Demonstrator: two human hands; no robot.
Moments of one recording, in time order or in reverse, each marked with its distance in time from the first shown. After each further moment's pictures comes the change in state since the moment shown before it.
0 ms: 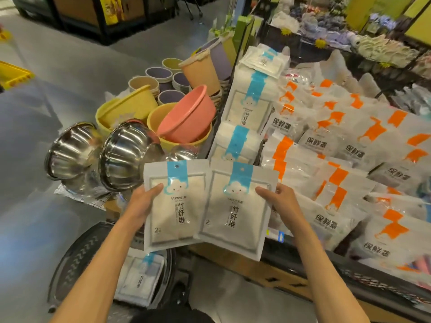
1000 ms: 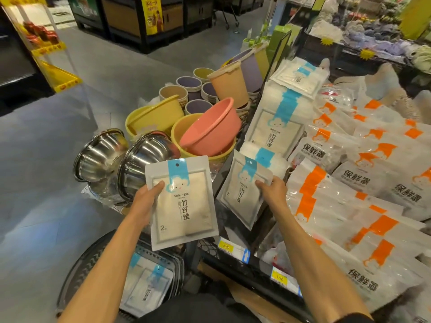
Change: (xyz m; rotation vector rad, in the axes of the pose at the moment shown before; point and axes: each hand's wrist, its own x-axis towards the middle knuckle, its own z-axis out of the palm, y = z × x) left_hand 0.076 0.033 -0.003 -0.164 0.191 0.026; right_hand 0.193 0.002 0.078 -0.283 0.142 -0.032
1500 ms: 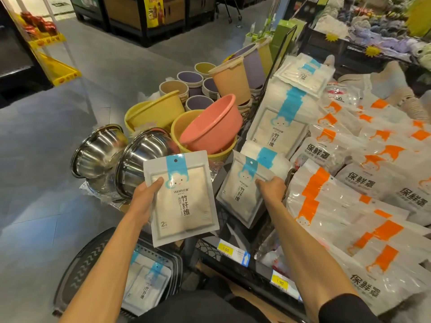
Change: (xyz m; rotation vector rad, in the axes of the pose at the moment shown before) left_hand 0.016 -0.001 0.003 -0.044 0.015 0.026; right_hand 0.019 -0.006 0.017 -0.054 0.080 0.098
